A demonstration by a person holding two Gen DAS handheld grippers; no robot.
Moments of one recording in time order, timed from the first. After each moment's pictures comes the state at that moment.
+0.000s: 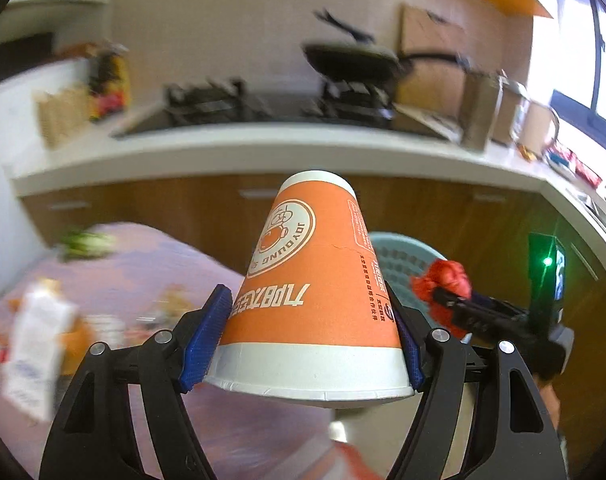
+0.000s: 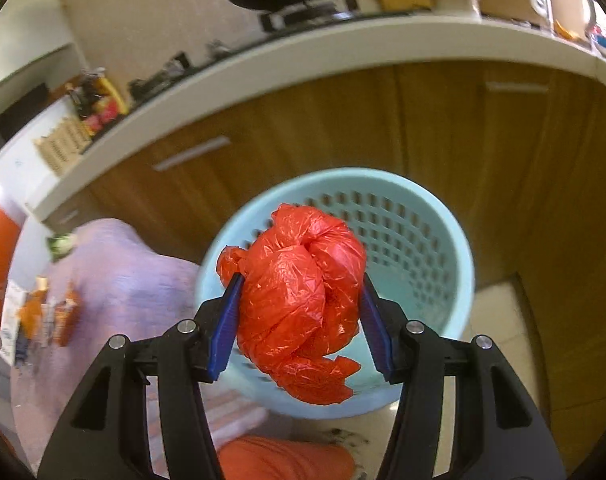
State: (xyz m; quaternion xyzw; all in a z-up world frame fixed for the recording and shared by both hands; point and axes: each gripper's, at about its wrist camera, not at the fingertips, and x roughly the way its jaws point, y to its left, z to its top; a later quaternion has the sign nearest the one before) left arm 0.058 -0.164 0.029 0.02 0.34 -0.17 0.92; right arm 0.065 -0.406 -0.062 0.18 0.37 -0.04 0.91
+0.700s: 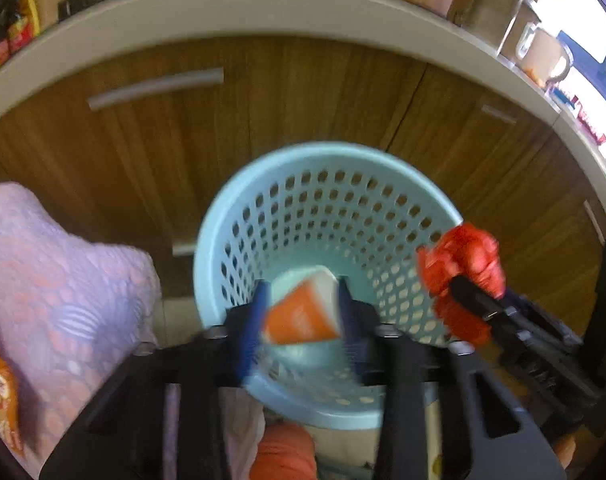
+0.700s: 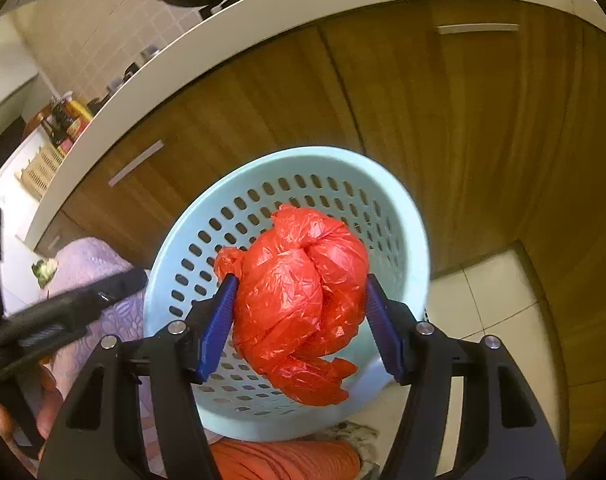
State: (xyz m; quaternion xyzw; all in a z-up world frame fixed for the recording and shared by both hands) left arm 0.166 -0.275 -0.089 0.04 0.50 -0.23 0.84; right arm 0.063 -0.466 -0.100 0.25 0.37 -0.05 0.89
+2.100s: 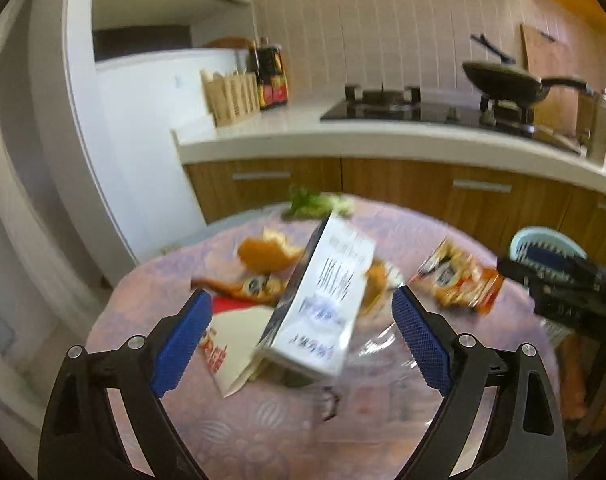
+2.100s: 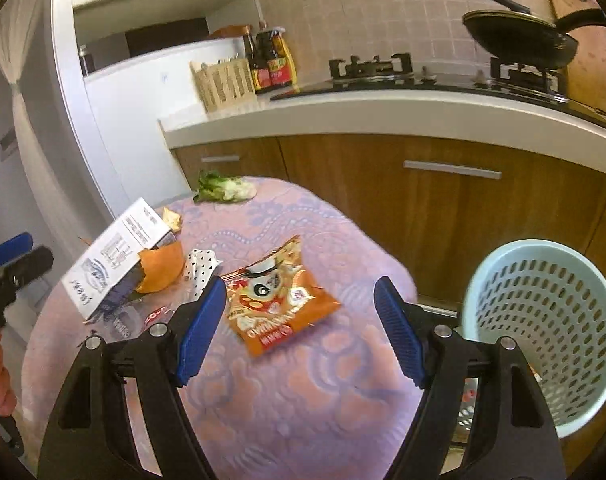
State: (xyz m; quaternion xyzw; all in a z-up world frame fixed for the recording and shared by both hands) left arm 0.007 0.056 0.033 0.05 0.31 0.05 0.95; right arm 0.075 -0.155 -0.024 0.05 0.30 0.18 0.93
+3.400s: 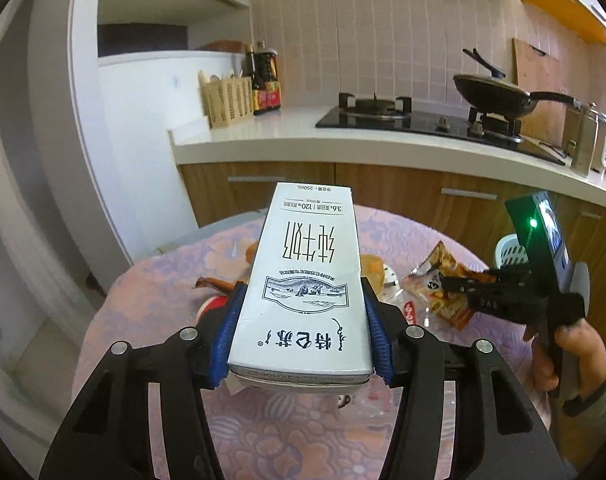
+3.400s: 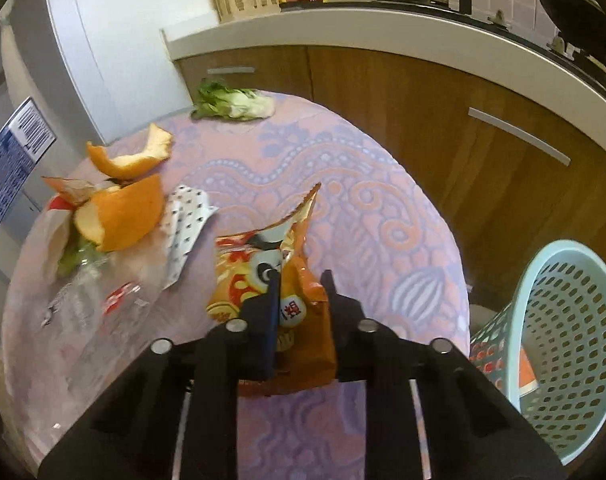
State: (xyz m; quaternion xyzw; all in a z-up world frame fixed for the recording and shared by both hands) left arm -0.019 0.072 0.044 0.03 0.29 0.02 0.96; right arm 0.117 -0.121 -0.052 -0.02 0.41 0.22 0.89
